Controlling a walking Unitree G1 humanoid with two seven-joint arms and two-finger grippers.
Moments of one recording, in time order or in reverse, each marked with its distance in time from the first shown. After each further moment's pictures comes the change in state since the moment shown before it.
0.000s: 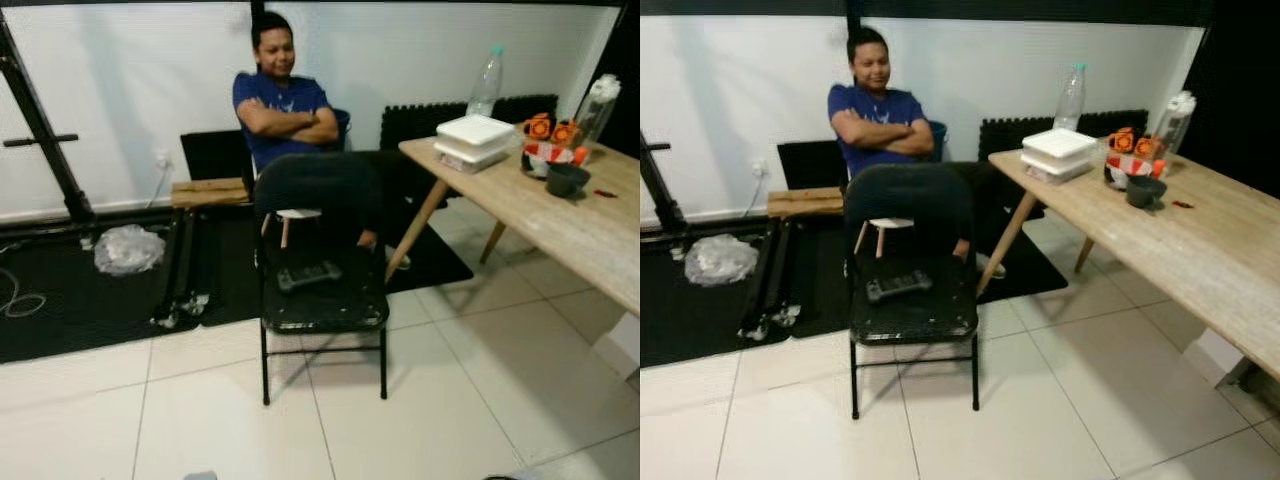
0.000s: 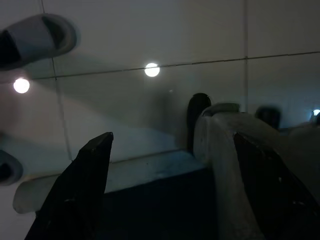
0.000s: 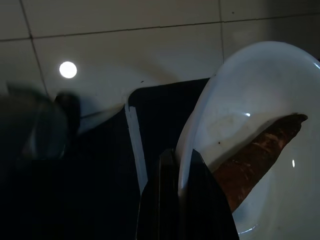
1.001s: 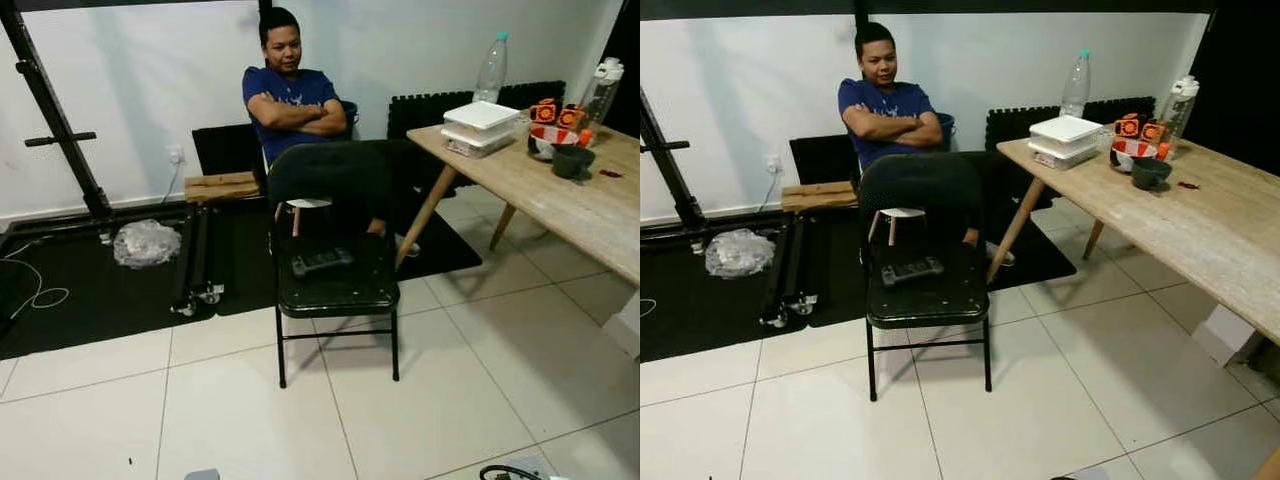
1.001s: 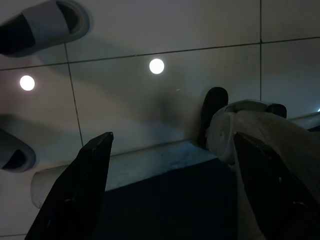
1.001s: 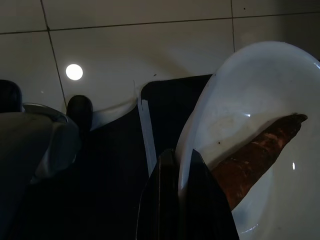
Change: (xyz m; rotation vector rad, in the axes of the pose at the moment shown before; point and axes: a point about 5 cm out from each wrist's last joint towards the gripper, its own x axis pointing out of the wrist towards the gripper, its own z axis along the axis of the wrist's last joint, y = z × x) left arm 0.000 -0.002 -0.001 -0.003 0.005 -0.010; right arm 0.001 -0.002 0.005 -0.014 -0.014 -0.001
